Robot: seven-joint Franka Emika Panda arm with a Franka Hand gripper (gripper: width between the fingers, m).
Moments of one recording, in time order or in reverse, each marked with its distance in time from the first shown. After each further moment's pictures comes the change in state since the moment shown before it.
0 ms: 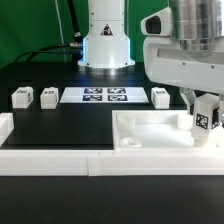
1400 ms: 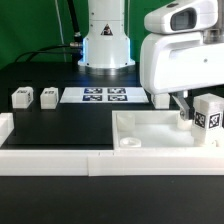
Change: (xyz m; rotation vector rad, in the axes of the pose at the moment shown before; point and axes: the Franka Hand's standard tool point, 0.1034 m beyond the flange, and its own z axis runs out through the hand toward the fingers) arm -0.002 -0.008 -0.007 -0.026 0.102 -1.262
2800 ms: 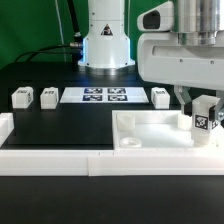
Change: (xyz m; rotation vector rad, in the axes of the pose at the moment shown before) arm -0.007 0.014 0.003 -0.012 -0.018 1.242
